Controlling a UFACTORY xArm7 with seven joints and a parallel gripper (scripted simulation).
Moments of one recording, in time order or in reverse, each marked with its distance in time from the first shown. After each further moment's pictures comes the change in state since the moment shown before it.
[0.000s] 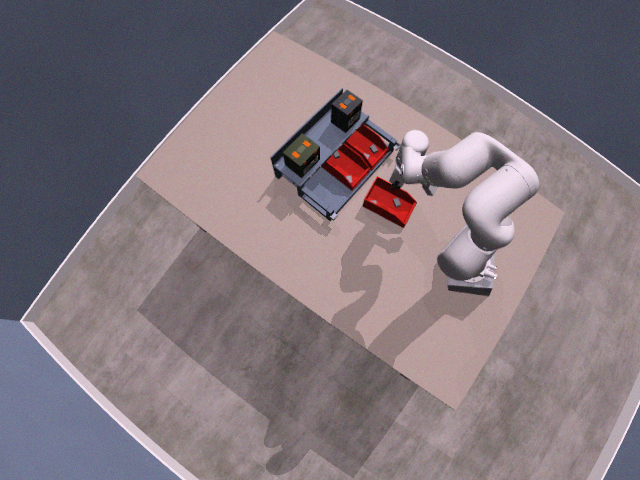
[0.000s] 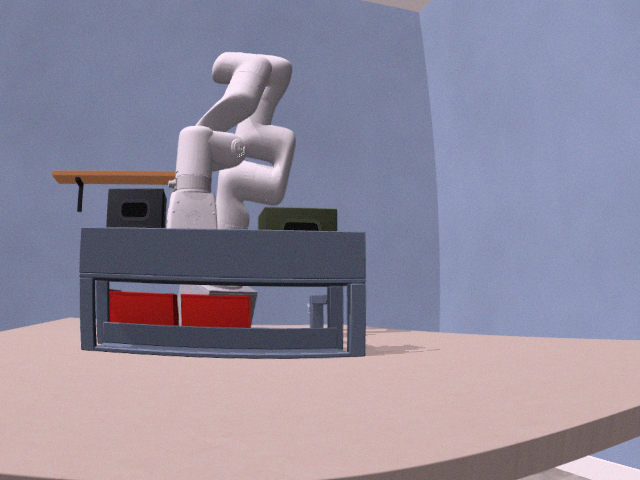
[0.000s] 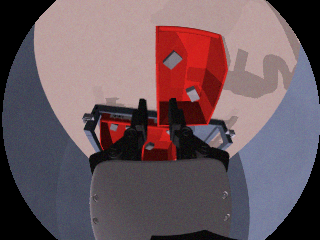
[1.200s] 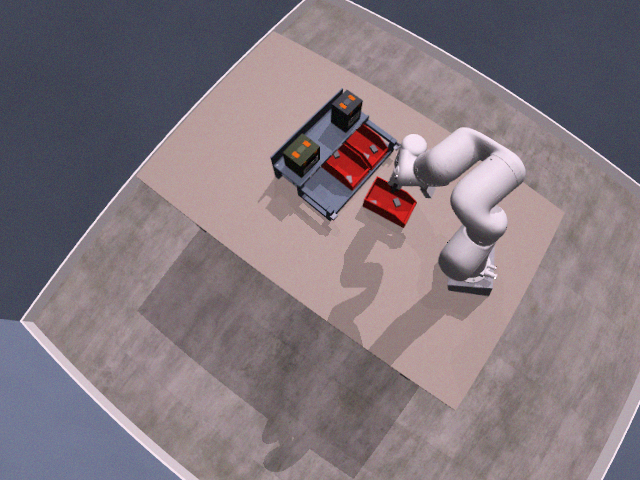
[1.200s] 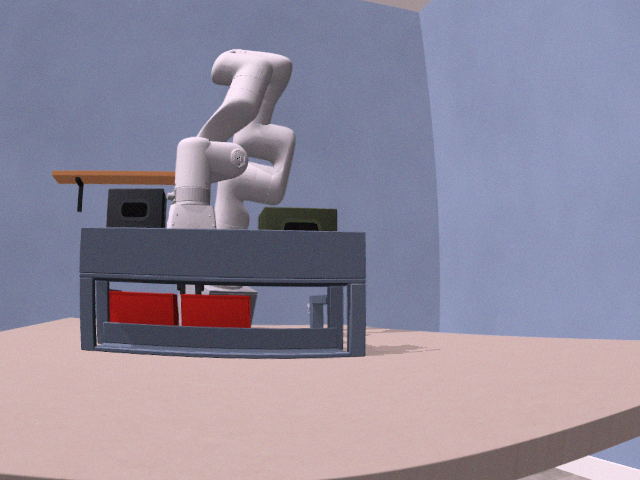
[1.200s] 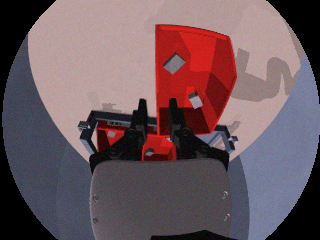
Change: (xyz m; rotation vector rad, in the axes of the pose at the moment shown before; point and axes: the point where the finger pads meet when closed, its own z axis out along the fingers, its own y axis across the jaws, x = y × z) arm -0.002 0.000 0.024 -0.005 -0.005 -0.001
